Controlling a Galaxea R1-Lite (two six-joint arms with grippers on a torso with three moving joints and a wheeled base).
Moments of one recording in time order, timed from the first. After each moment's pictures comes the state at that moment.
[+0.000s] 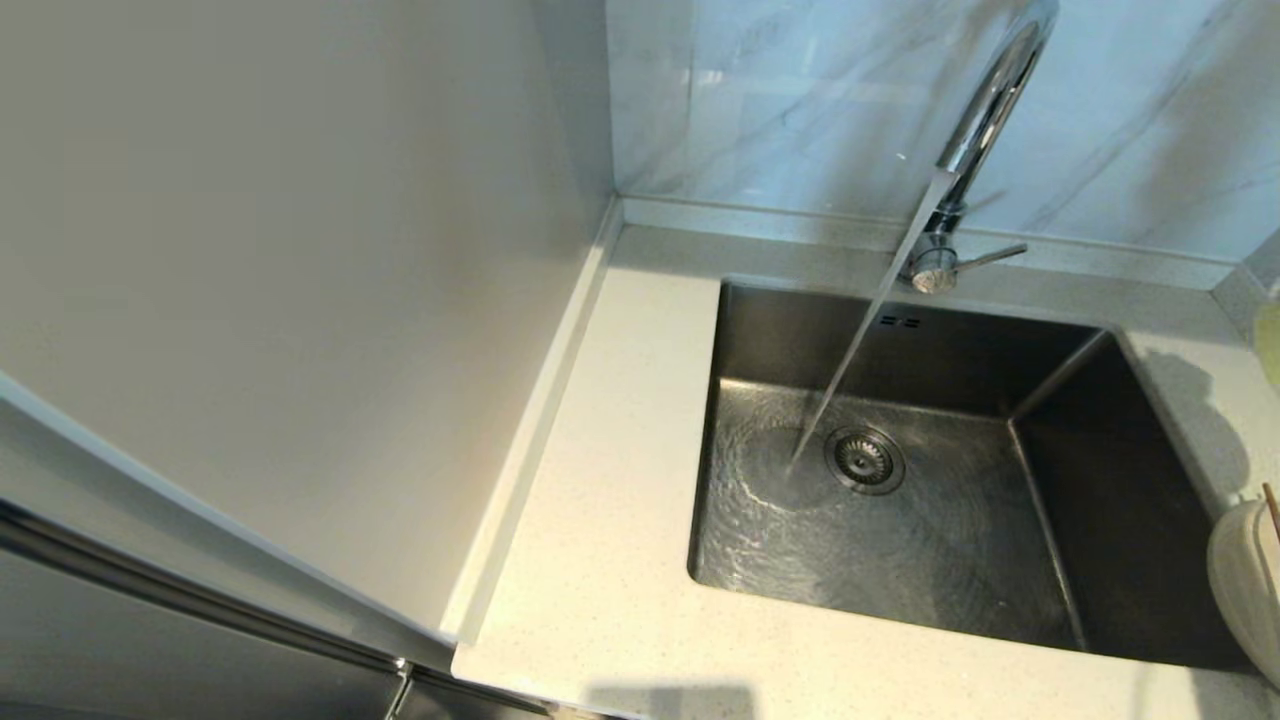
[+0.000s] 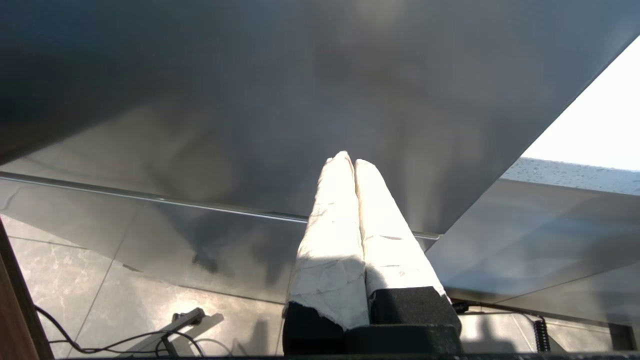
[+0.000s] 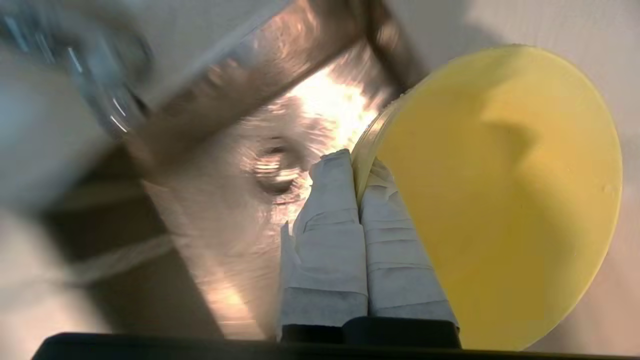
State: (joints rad) left arm 0.00 0.00 0.00 0.00 0.00 0.00; right arm -0.35 1.69 -1.90 0.80 0.02 0.52
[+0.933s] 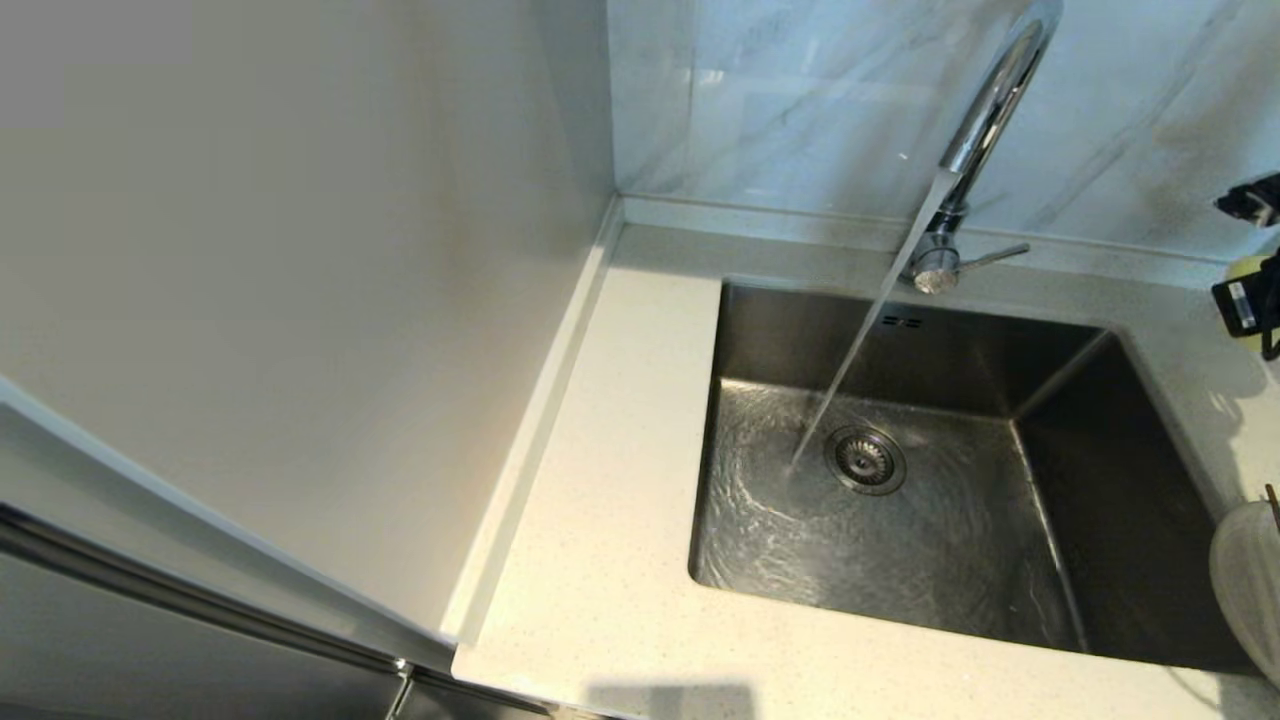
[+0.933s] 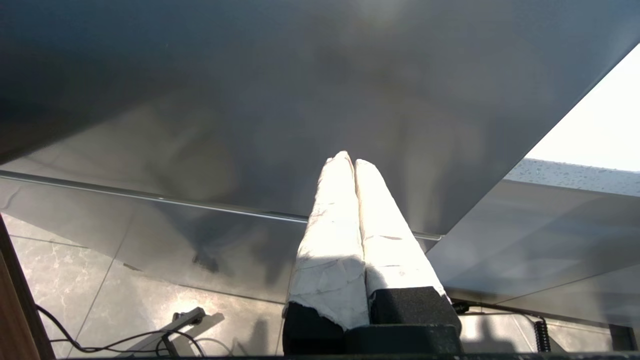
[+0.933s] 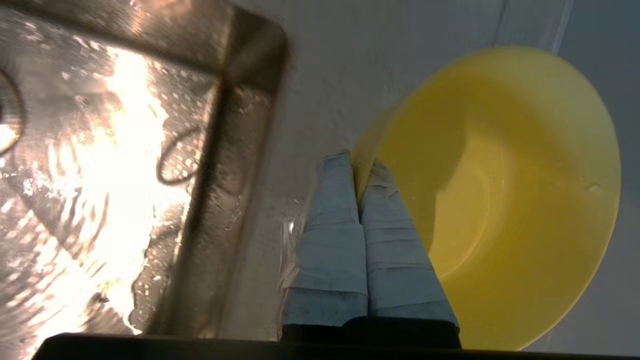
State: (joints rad) left arm 0.00 0.00 0.00 0.00 0.00 0.00; right arm -0.47 2.03 -1.97 0.48 0.05 -0.49
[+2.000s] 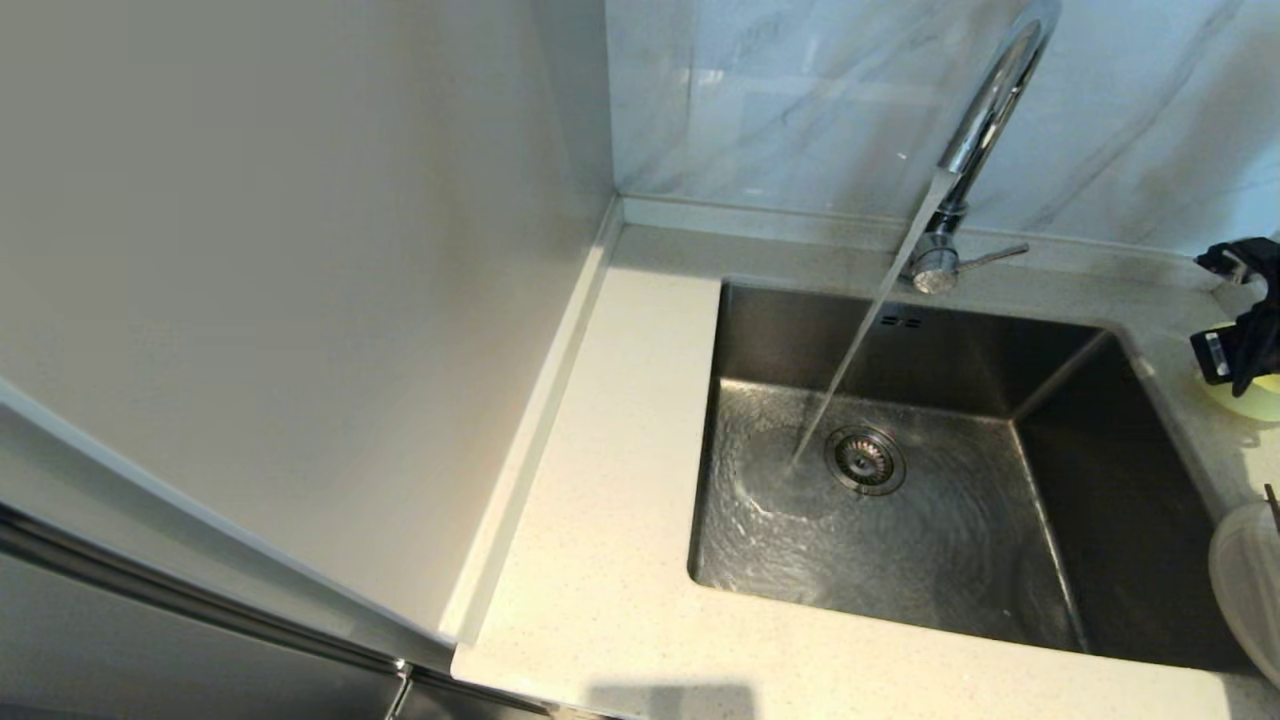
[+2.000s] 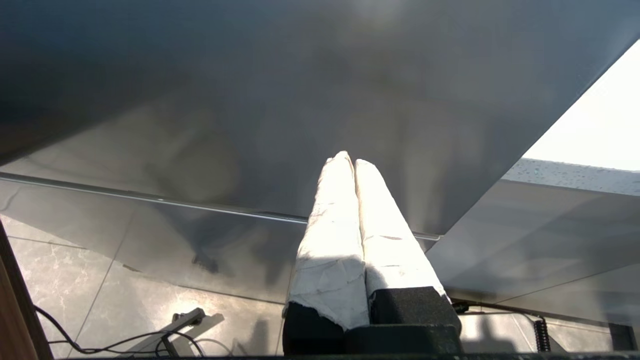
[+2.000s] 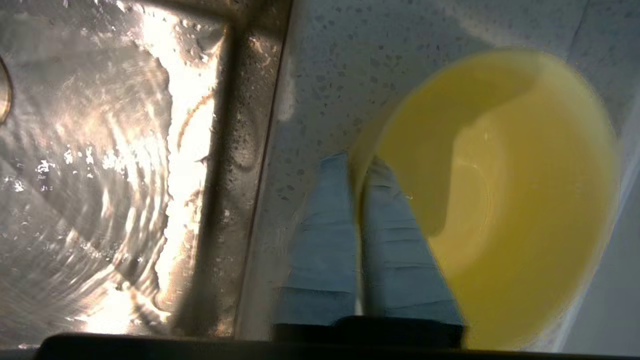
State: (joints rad) left arm 0.00 0.00 0.00 0.00 0.00 0.00; right arm -0.49 2.11 -1.92 0.48 0.06 -0.42
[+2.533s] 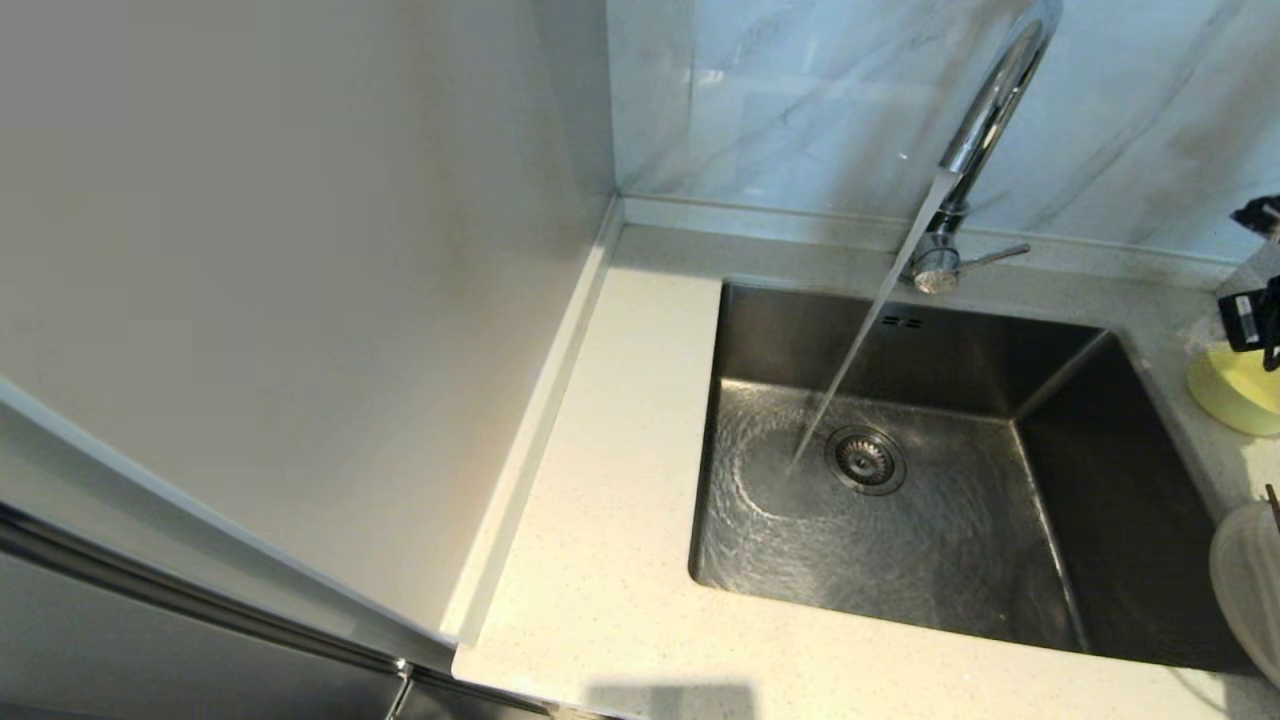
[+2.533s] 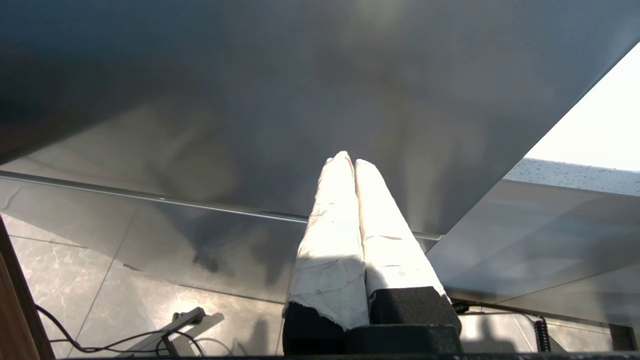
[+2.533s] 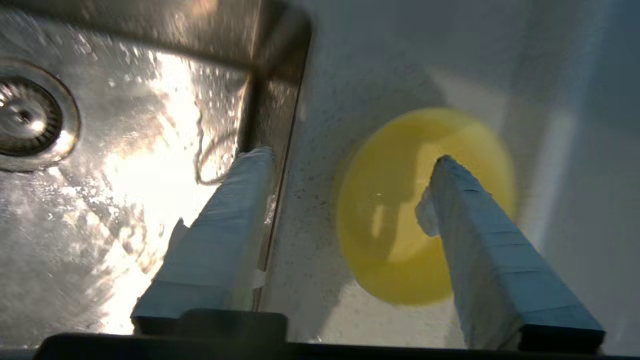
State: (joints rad) left arm 0.00 0.00 0.00 0.00 0.00 0.00; right arm -0.49 1.99 -1.90 0.48 0.12 -0.40
